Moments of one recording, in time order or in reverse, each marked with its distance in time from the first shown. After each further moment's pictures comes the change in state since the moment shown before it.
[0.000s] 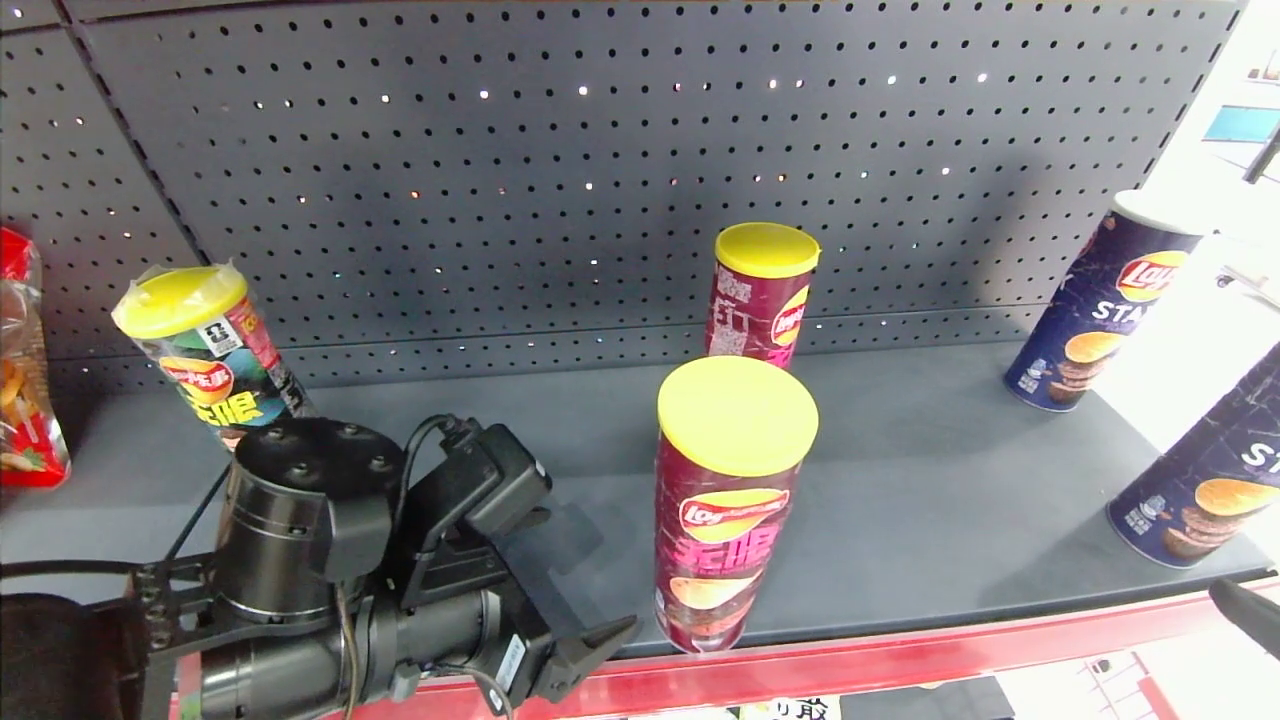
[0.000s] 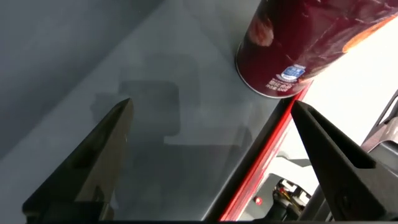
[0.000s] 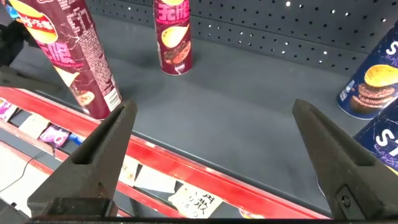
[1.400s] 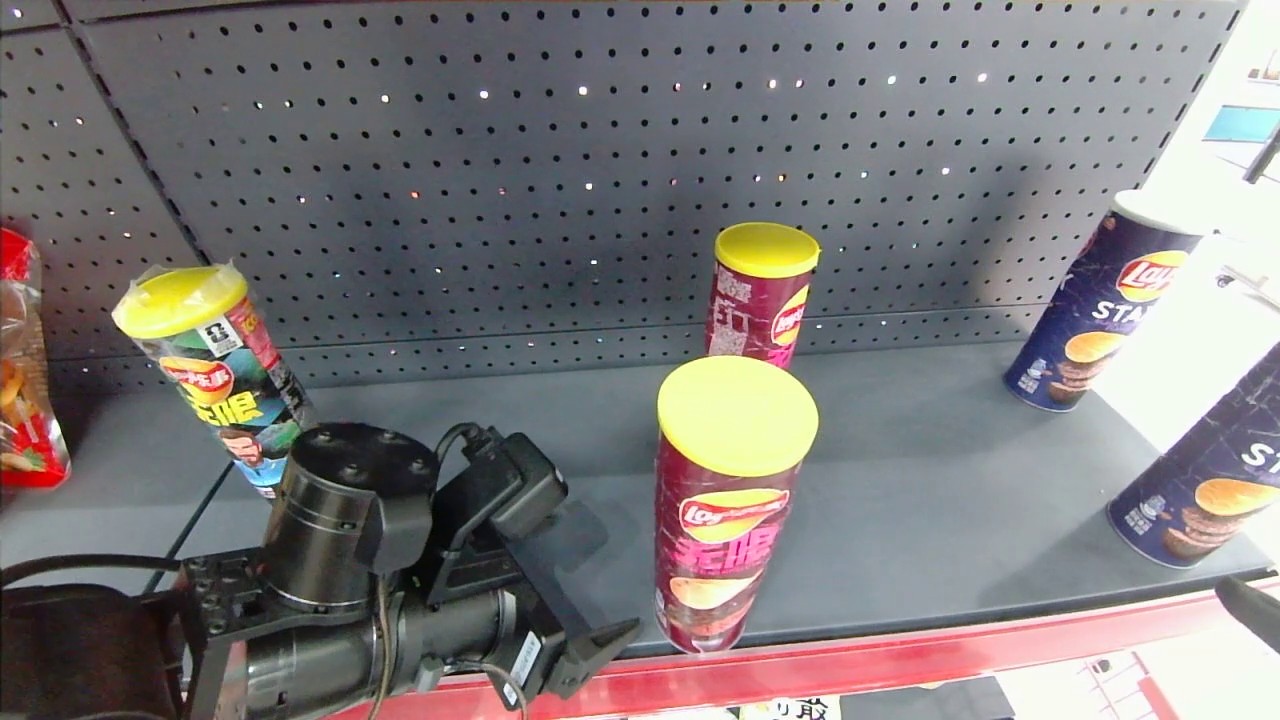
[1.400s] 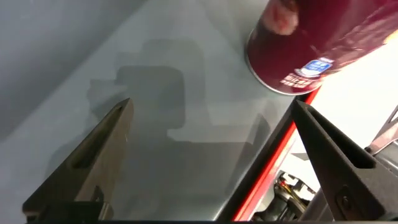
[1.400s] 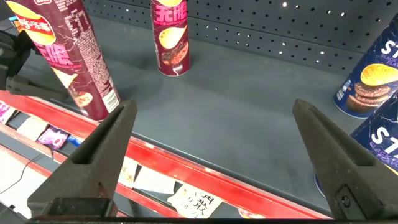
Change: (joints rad) left arm 0.007 0.053 -0.009 0.000 0.009 0.001; right arm -0.008 -0.008 0.003 0.000 -0.001 0.002
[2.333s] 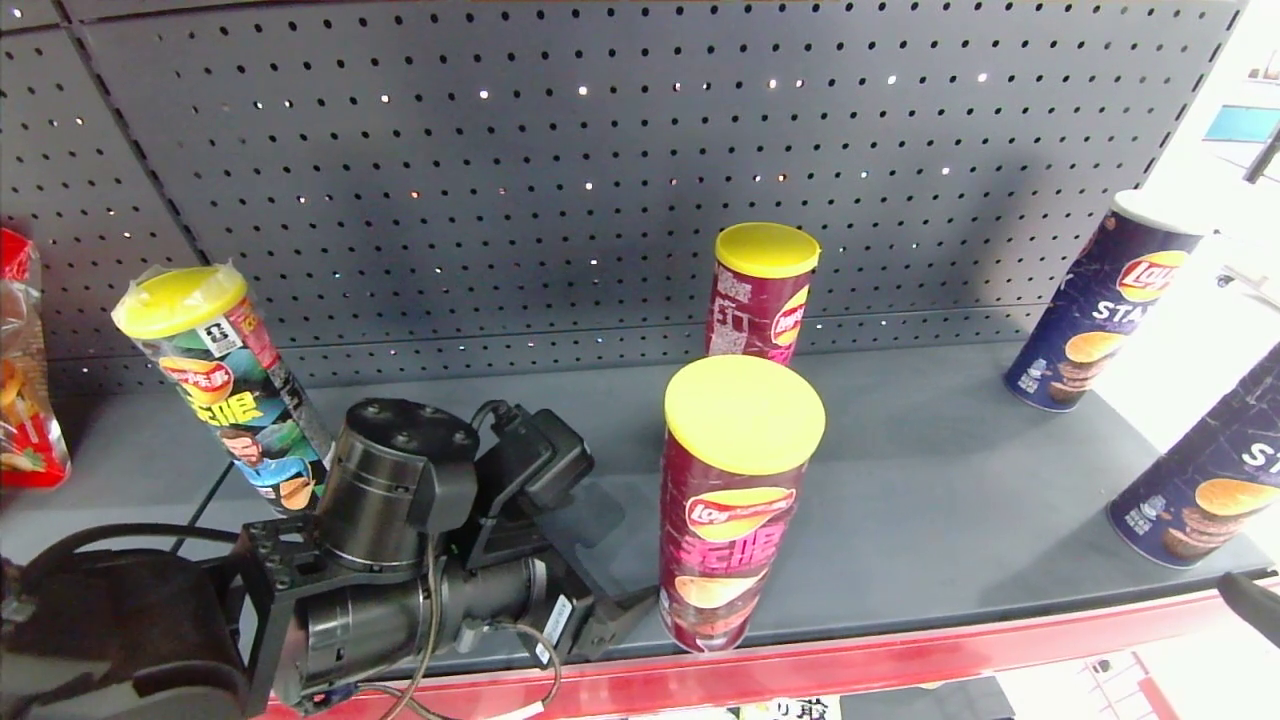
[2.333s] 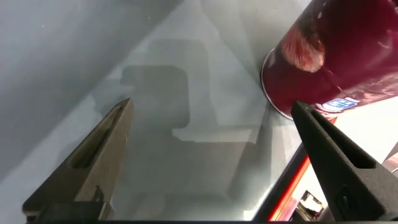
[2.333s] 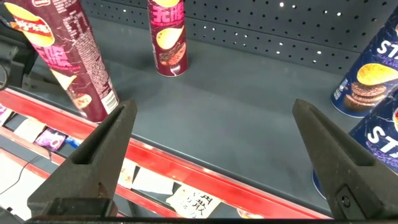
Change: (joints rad) left arm 0.001 0.068 -0.081 0.000 0.021 0.000; right arm -0.011 0.001 -0.003 0.000 -0.001 0.000
